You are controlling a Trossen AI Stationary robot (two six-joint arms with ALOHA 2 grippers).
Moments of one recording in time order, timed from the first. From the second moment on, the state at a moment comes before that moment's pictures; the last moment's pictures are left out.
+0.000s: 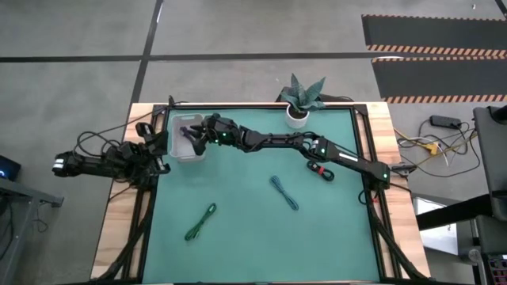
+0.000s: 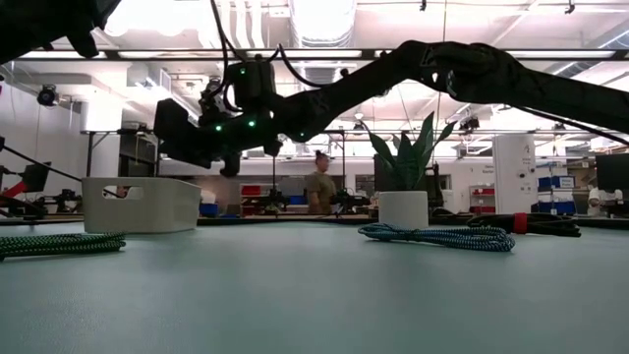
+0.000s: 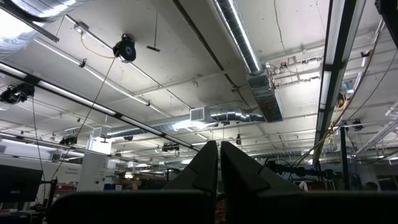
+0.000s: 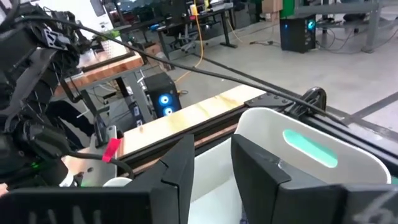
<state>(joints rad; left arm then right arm) -0.09 0.25 0.02 1.04 -0.40 0.40 -0.23 2.74 2.35 0.32 0.05 0.25</state>
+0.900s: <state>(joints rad) -0.09 0.34 0.11 0.71 -0.49 0.39 -0.19 2.31 2.24 -0.60 0.00 -0.31</state>
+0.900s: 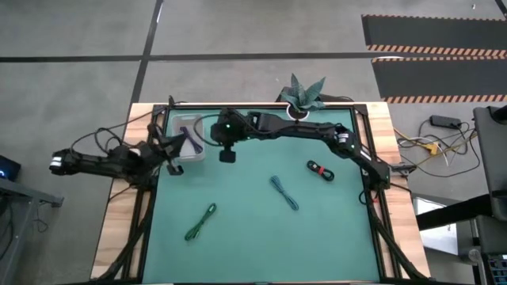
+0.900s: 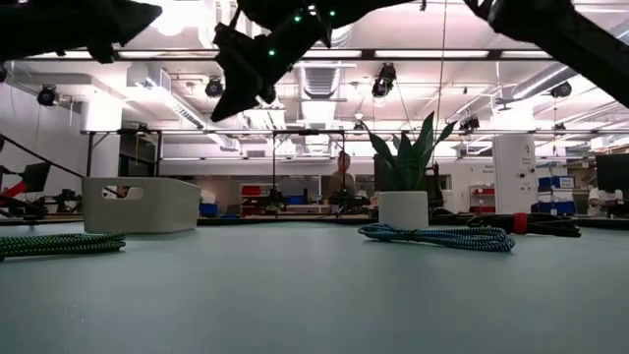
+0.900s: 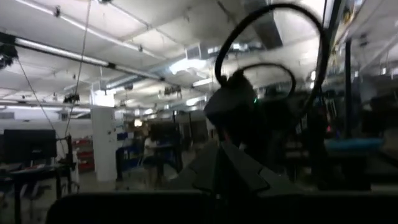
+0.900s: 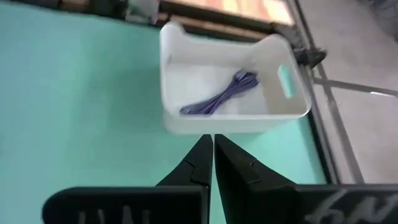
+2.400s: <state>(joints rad) -0.14 1.10 0.83 -0.66 -0.15 -0.63 -0.19 1.30 0.87 0.60 0.00 -0.46</state>
